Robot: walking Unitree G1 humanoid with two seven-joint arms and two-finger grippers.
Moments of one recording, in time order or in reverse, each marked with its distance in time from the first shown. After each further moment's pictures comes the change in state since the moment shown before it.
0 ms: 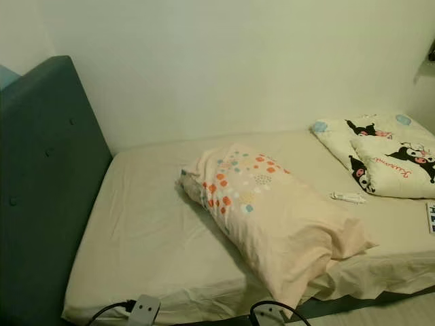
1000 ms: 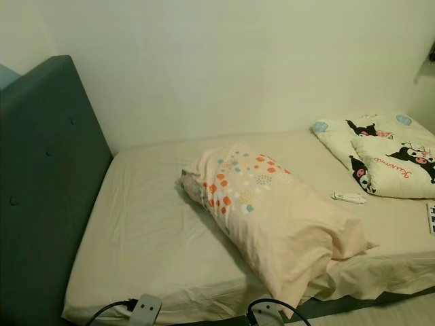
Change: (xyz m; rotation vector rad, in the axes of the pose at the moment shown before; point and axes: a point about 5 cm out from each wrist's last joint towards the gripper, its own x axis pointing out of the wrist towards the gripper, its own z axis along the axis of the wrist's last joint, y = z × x) left arm 0.001 0.000 0.002 0.031 0.006 0.012; right arm 0.001 0.001 0.004 -0.041 -0.014 0.008
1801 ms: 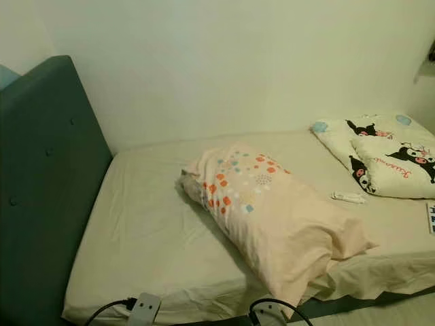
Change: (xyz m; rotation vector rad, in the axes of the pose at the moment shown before) left arm 0.001 -0.001 0.001 -0.021 0.001 -0.018; right arm 0.000 -0.005 -0.003 -0.008 0.028 -0.039
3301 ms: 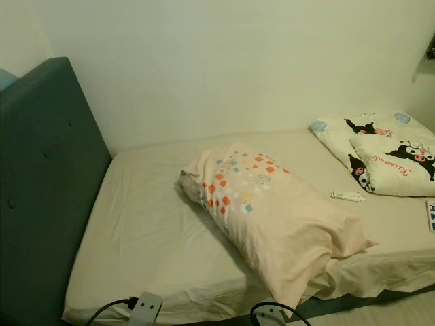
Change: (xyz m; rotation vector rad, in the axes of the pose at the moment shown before) left arm -0.002 0.001 0.002 0.023 -0.061 0.000; right arm -0.001 0.001 -0.005 -0.022 0.016 -0.007
